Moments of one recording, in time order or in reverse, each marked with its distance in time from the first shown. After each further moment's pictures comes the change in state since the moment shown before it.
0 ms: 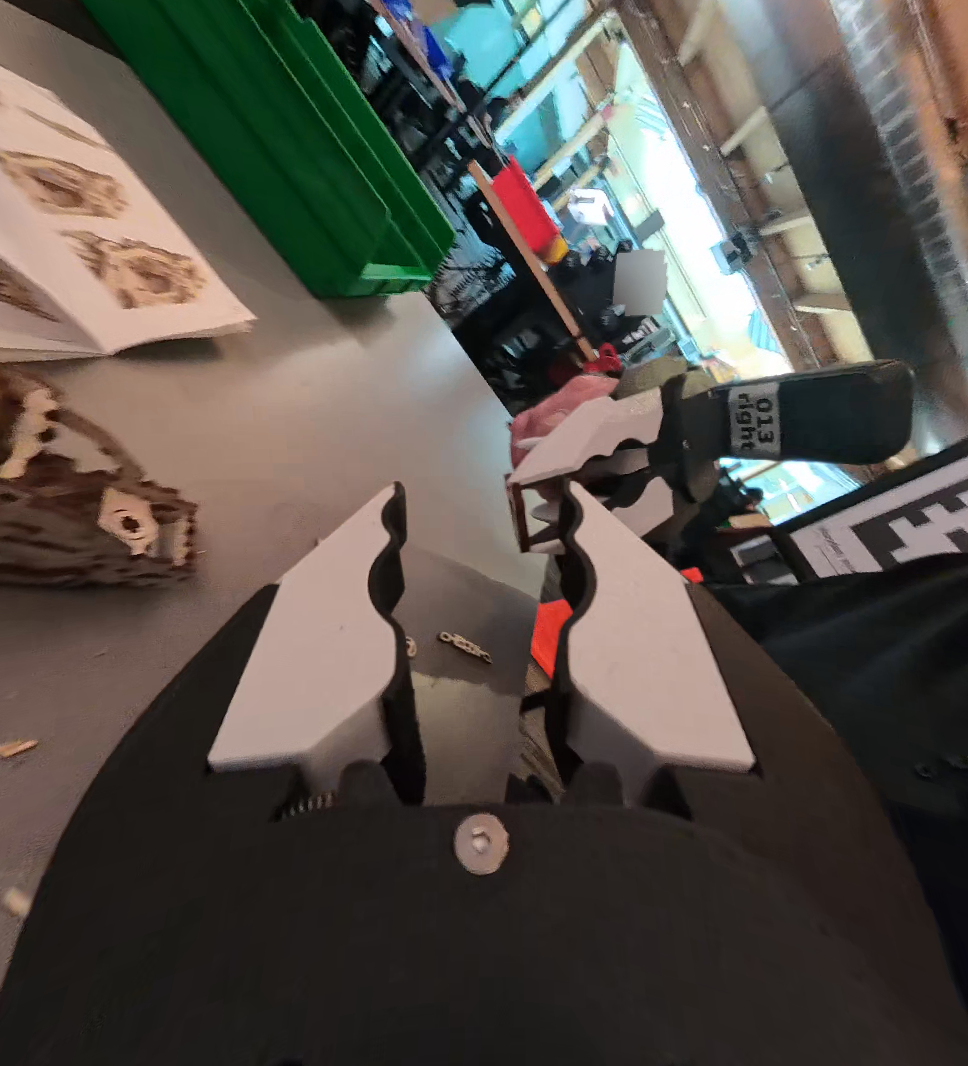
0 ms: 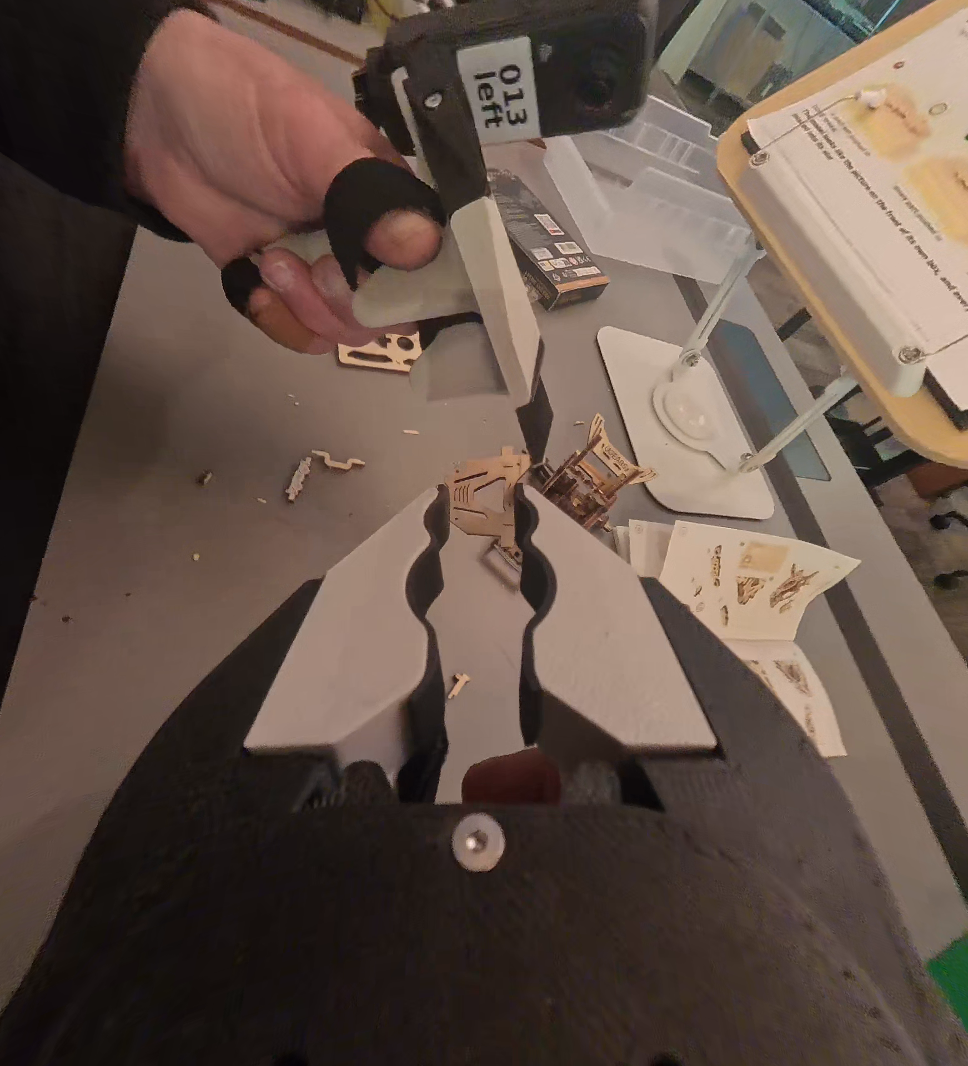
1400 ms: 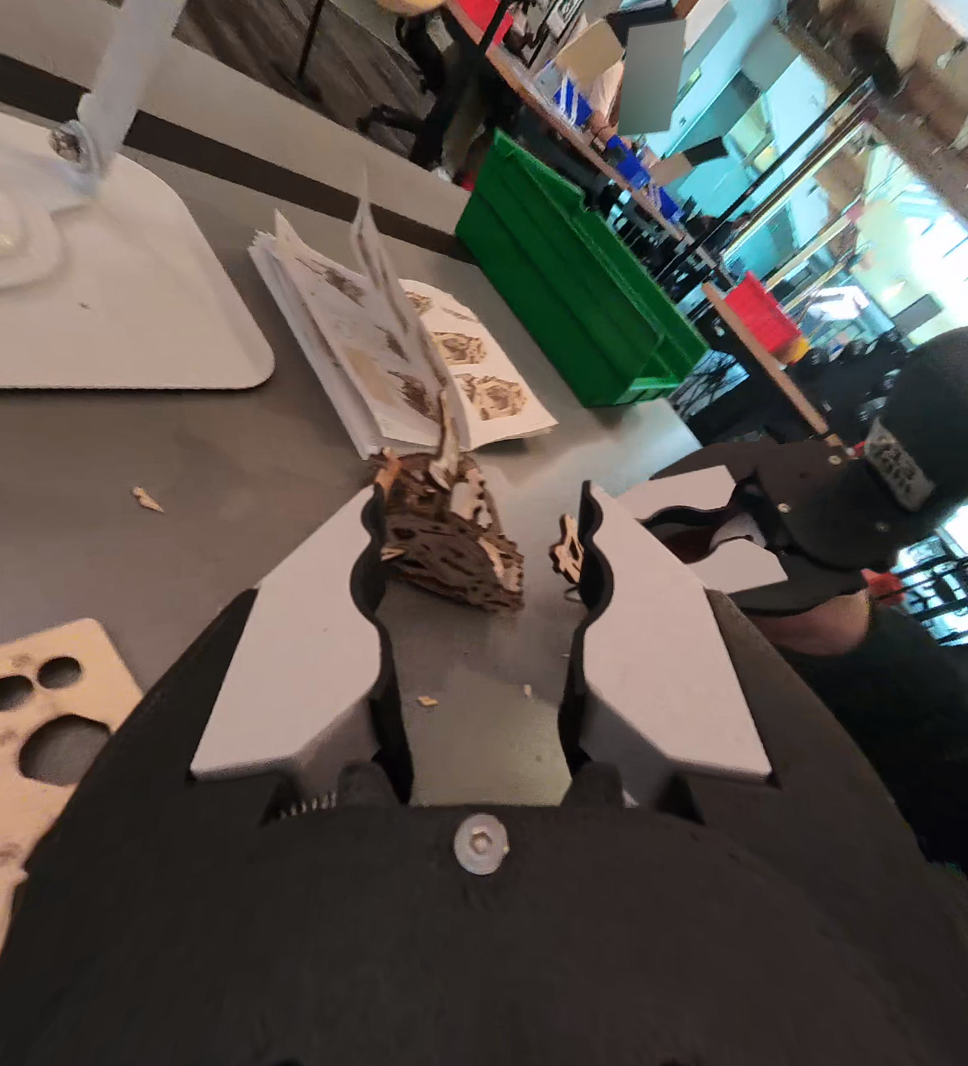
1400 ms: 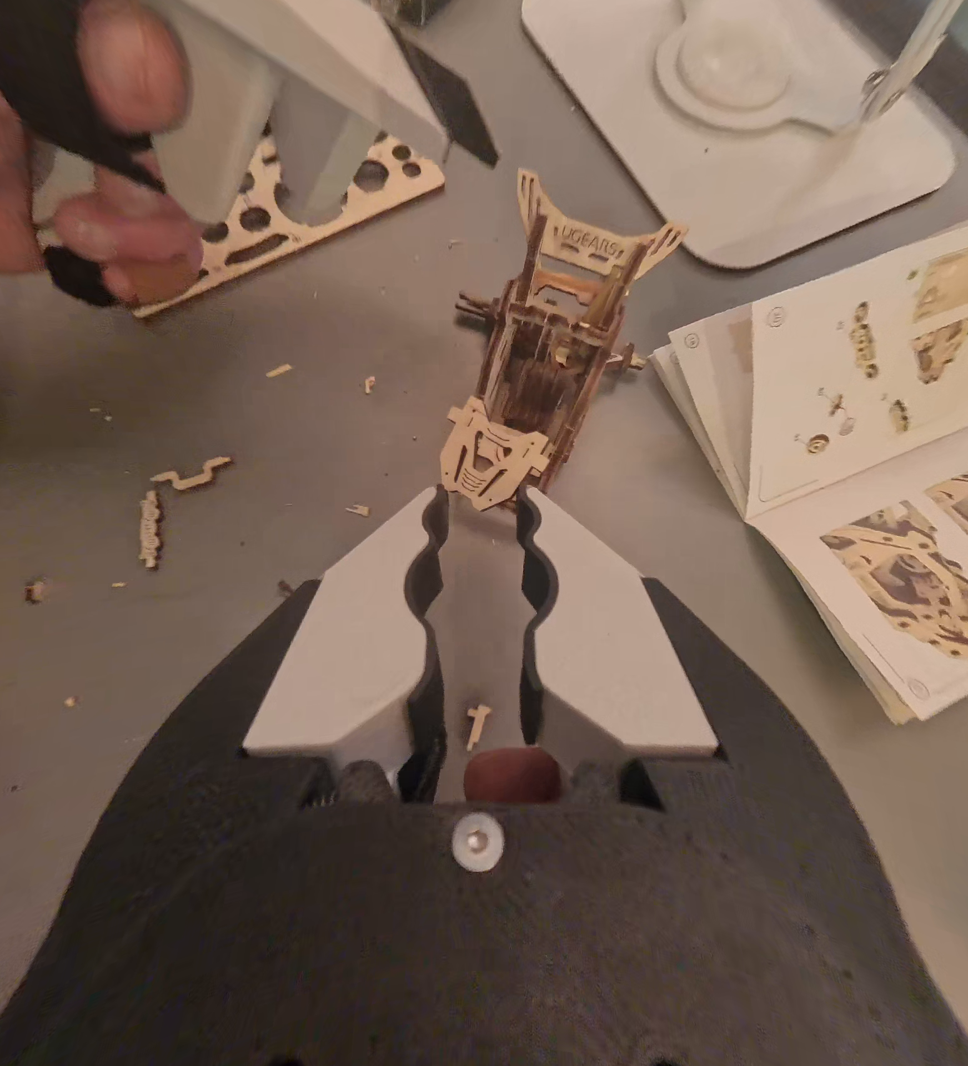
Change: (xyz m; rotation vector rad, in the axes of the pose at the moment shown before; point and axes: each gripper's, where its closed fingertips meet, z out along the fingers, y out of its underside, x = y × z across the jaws) left arm -0.107 -0.040 -0.053 0.207 -0.415 0.144; right arm 0.024 0.082 0.081 -0.307 0.037 0.480
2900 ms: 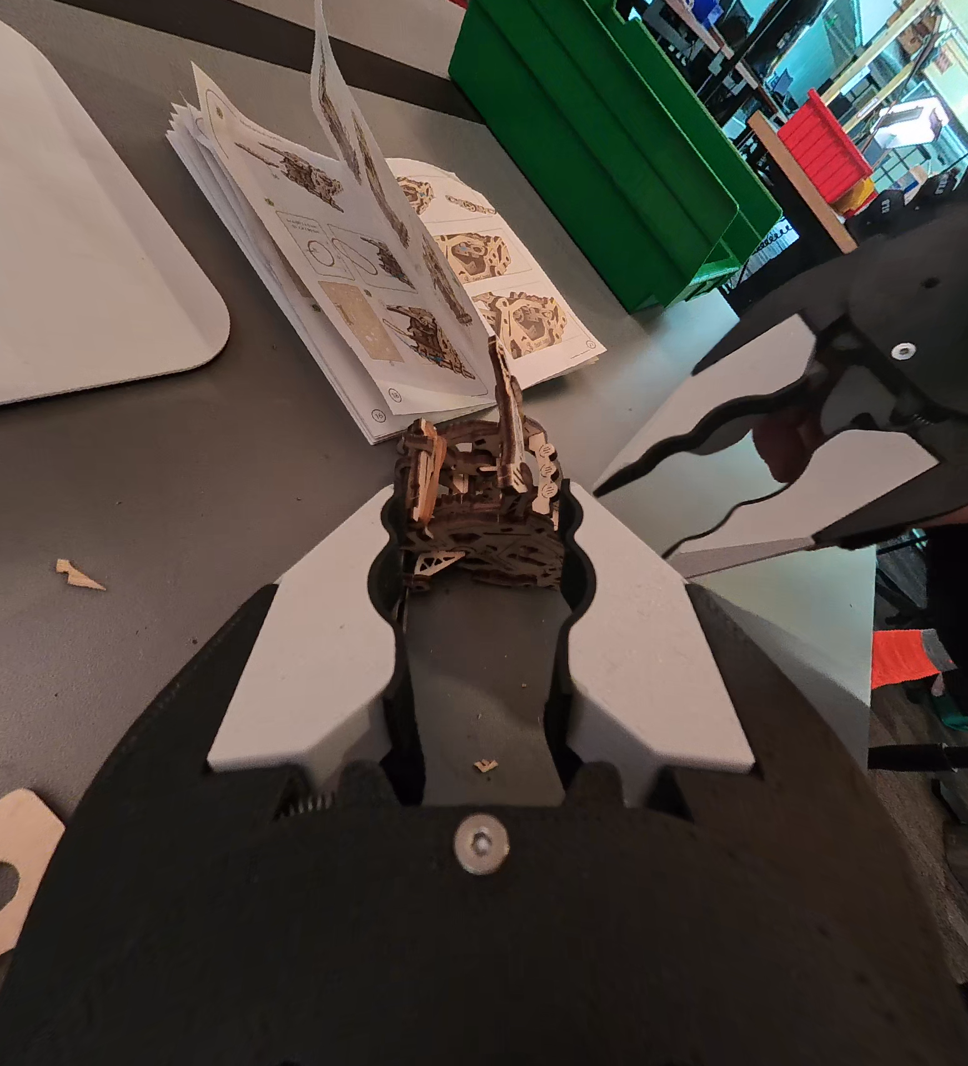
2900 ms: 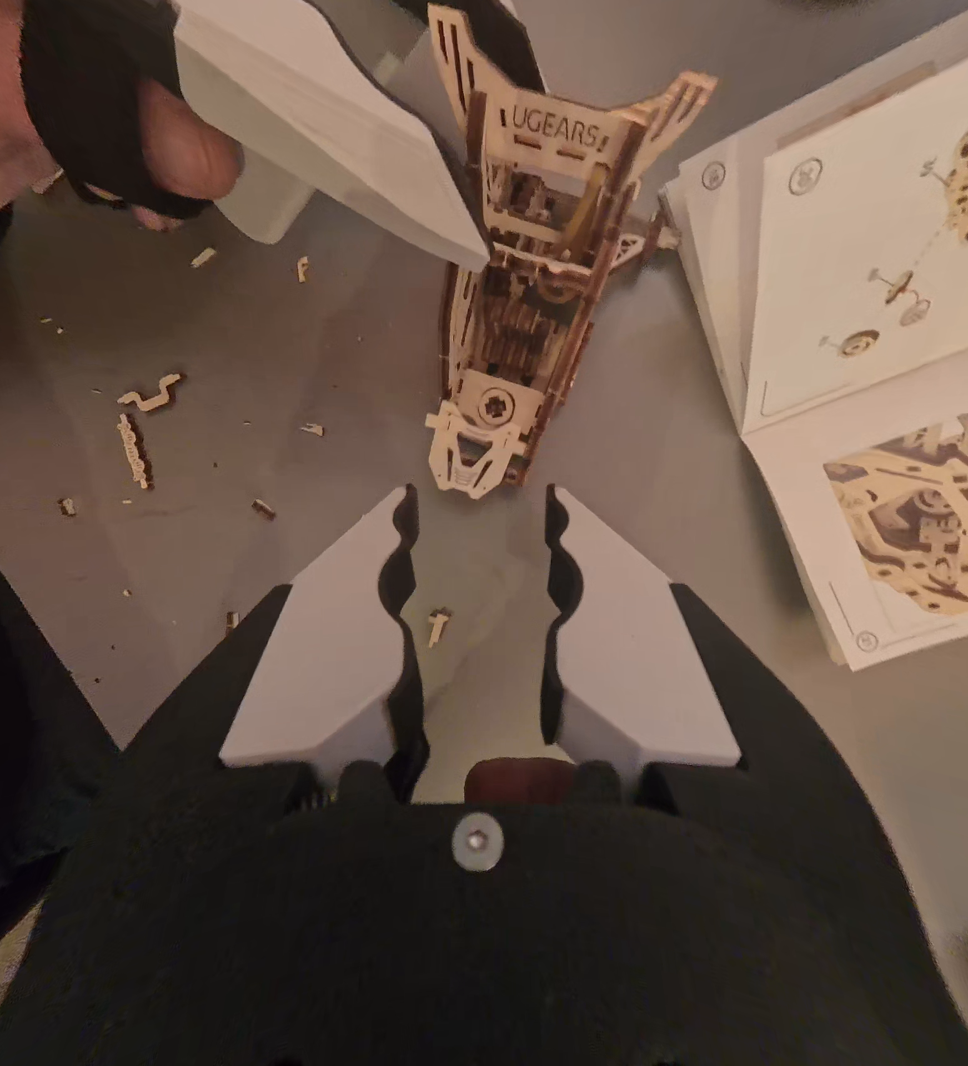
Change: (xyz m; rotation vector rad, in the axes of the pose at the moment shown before) left arm -0.018 0.026 0.051 -0.210 0.013 0.080; right arm 0.022 0.023 -0.005 -0.451 -0.139 0.100
